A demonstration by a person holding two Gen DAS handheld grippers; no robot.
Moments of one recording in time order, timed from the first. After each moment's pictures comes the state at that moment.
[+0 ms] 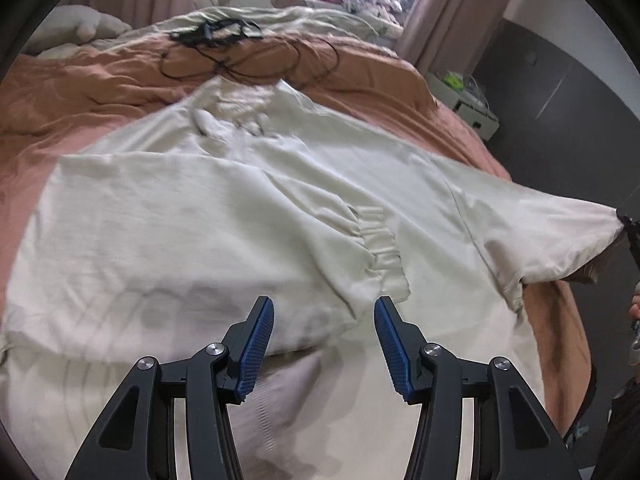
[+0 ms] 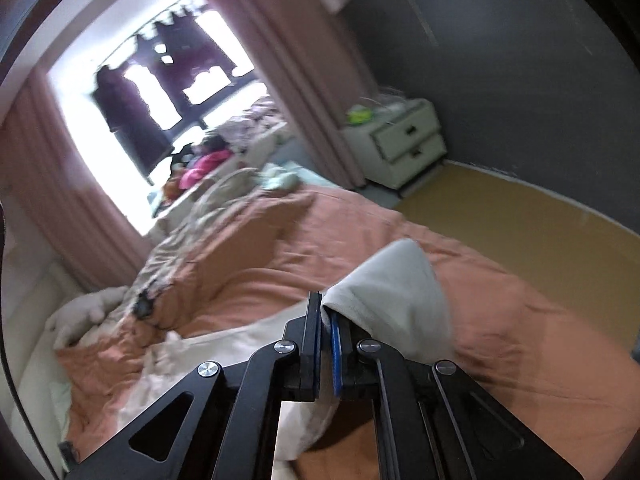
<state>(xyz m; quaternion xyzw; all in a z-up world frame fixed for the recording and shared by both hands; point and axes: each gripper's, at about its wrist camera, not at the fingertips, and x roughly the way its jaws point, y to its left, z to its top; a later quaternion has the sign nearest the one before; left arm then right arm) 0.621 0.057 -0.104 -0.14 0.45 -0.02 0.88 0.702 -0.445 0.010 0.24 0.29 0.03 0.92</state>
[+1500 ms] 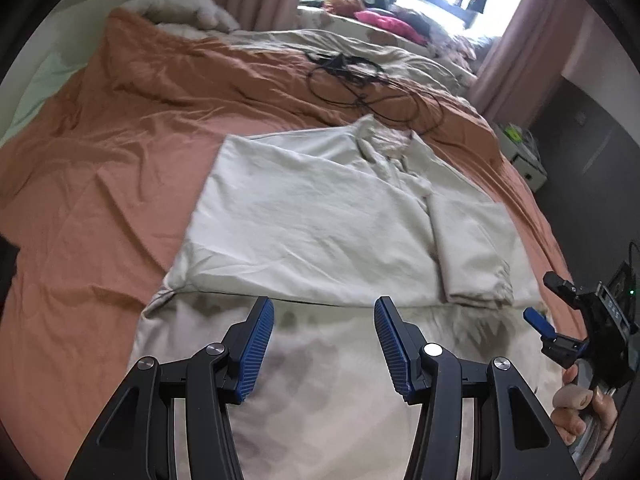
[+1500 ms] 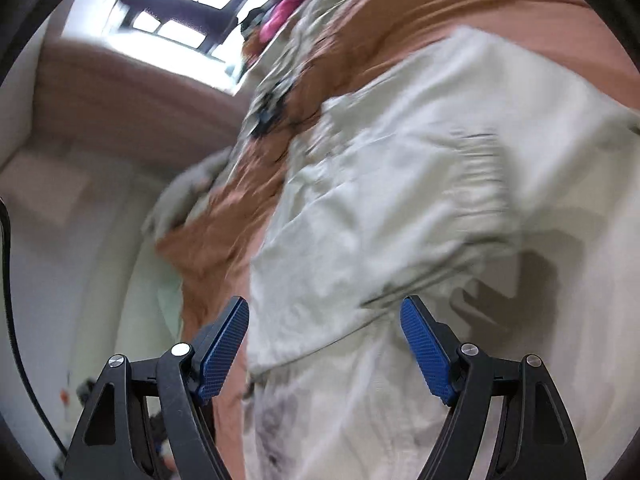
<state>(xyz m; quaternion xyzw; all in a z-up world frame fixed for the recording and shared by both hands) 0.487 0.210 -0.055 -0.17 0.43 0.08 0.88 0.602 -0.115 -0.135 0.37 0.47 0.21 0.77</state>
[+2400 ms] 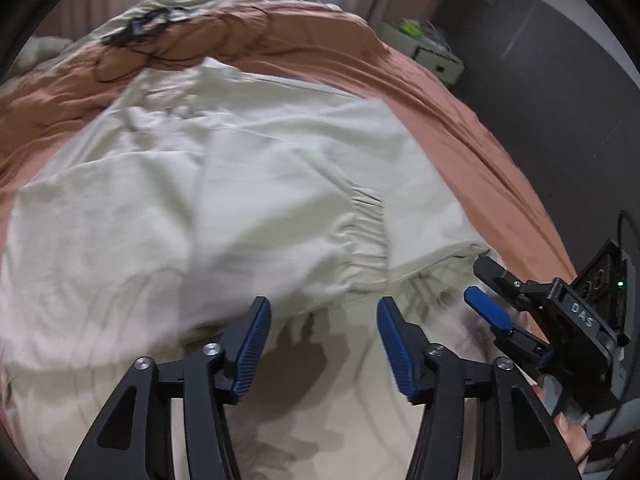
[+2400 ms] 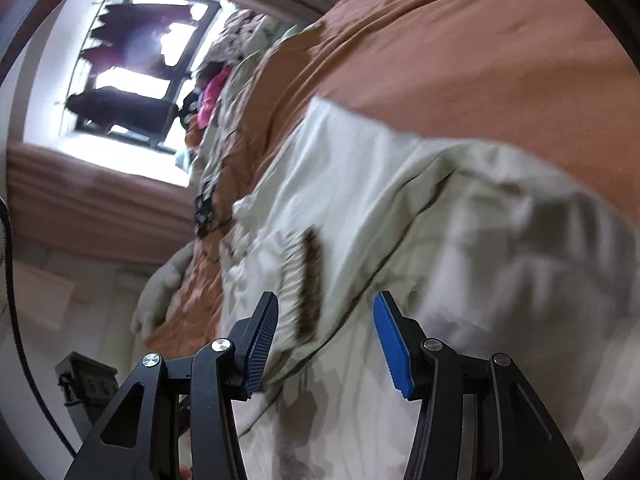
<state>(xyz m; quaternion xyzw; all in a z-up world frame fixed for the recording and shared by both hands) 0.645 -0.020 -0.119 -0.07 0.51 -0.10 0.85 0.619 -0.256 -0.192 0.47 0.42 0.10 0.77</state>
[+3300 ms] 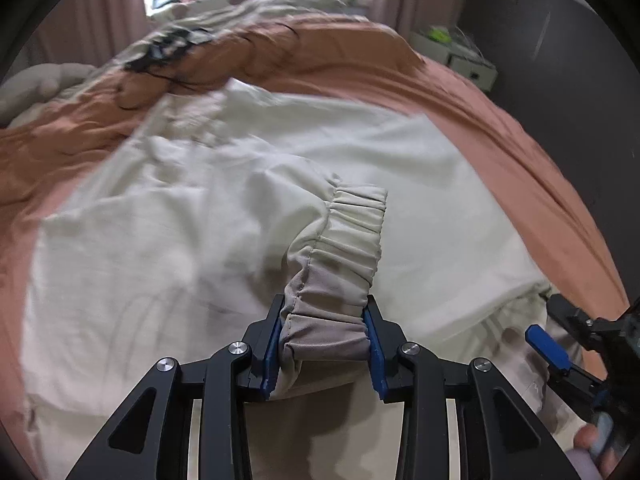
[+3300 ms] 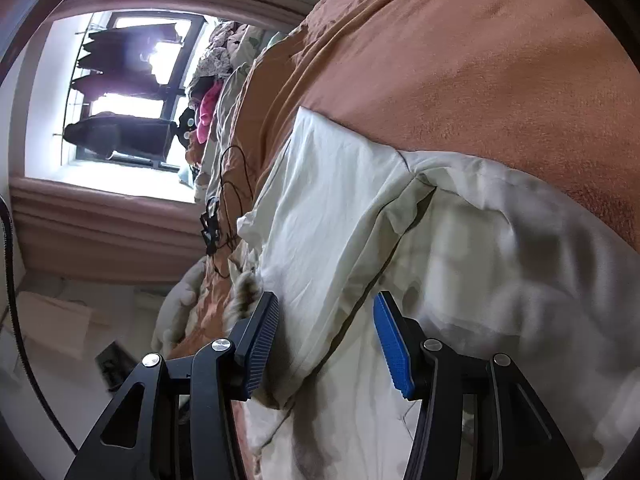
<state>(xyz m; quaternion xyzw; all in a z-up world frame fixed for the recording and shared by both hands) 0.674 0.001 -0.120 -0.02 0.48 -0.02 0.88 0.635 -0.269 -0.204 0.51 0.42 0.11 0.74</state>
